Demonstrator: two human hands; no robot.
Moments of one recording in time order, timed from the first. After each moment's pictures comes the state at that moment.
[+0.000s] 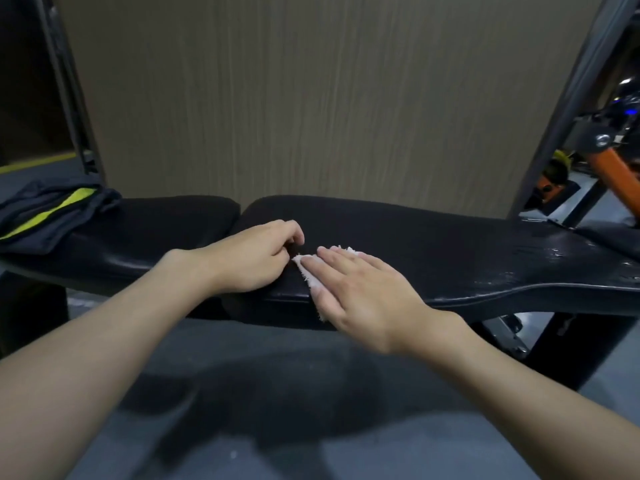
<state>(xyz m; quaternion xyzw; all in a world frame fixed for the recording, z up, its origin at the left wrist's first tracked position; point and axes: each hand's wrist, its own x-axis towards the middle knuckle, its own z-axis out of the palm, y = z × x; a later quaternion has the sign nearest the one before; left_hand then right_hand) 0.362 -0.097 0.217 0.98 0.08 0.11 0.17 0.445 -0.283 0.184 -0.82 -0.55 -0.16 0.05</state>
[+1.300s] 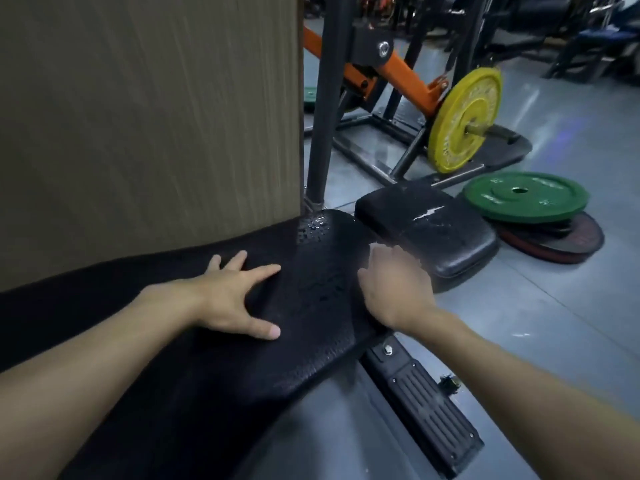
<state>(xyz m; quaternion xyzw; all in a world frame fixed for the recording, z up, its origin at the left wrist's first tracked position) 0.712 -0.294 0.265 0.95 -0.01 -0.29 0.08 0.744 -0.557 0.197 -0.99 -0.01 -0.02 0.10</state>
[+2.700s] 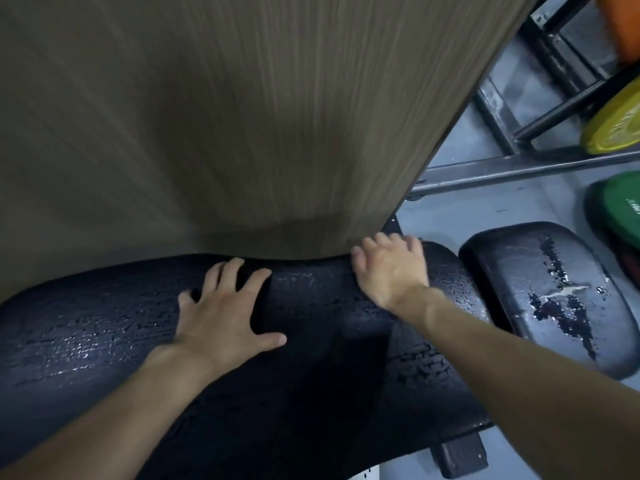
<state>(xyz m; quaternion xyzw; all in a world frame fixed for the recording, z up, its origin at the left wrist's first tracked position) 0.713 -0.209 0.277 0.95 0.17 -0.24 0.11 0.869 -0.406 0.235 -0.97 -0.23 0.13 -0.02</state>
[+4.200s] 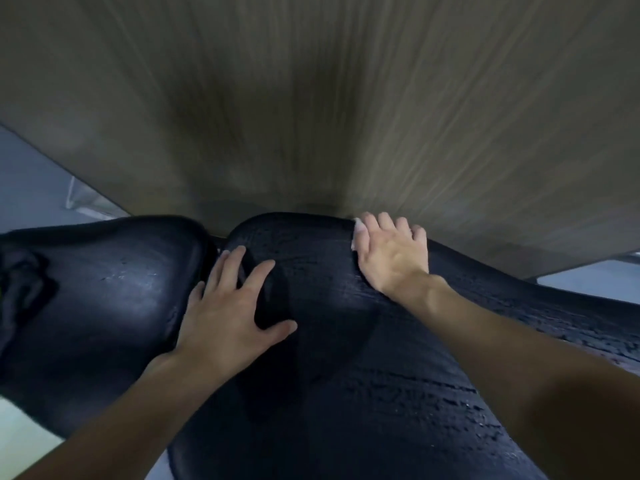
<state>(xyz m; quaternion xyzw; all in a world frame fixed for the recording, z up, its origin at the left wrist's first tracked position) 0.501 -0.023 0.259 0.90 0.36 -0.12 0.21 0.729 -0.130 0.231 -0.91 -0.40 0.14 0.01</state>
